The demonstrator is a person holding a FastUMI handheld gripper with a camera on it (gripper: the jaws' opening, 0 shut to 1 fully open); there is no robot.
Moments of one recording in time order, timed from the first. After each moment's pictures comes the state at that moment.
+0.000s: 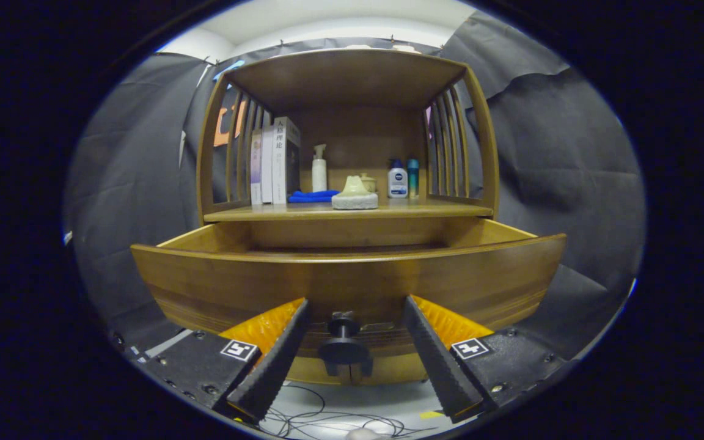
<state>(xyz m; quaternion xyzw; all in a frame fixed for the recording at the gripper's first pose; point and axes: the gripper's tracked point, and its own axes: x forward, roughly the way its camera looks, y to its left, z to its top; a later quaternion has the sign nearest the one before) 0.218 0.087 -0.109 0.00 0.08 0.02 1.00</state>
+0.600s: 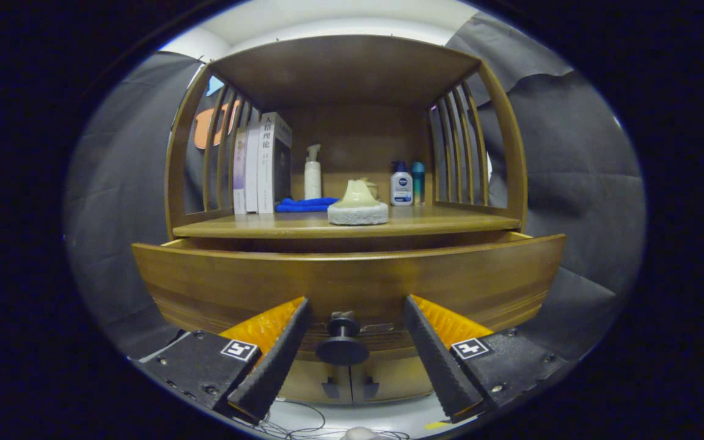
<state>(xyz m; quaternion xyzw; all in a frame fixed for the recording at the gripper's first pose) 0.301 0.099 -0.101 0.00 0.07 0.01 1.00</state>
